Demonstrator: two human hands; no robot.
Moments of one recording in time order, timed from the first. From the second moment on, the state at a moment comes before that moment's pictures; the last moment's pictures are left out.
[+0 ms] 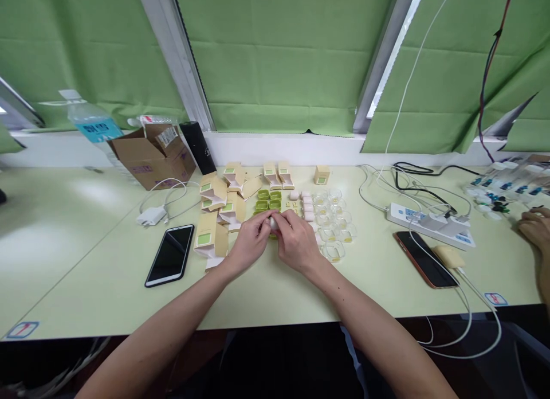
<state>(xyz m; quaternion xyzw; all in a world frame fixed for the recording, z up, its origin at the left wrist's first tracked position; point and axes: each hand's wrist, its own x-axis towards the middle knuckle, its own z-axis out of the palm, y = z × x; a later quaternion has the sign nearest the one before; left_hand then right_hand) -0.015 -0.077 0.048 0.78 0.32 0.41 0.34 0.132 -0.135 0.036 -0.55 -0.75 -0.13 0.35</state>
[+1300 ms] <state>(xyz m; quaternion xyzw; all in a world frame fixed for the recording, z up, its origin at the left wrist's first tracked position) -0.020 -0.064 0.047 0.69 0.26 0.38 0.55 0.152 -0.126 0.042 -0.51 -0.69 0.14 0.50</state>
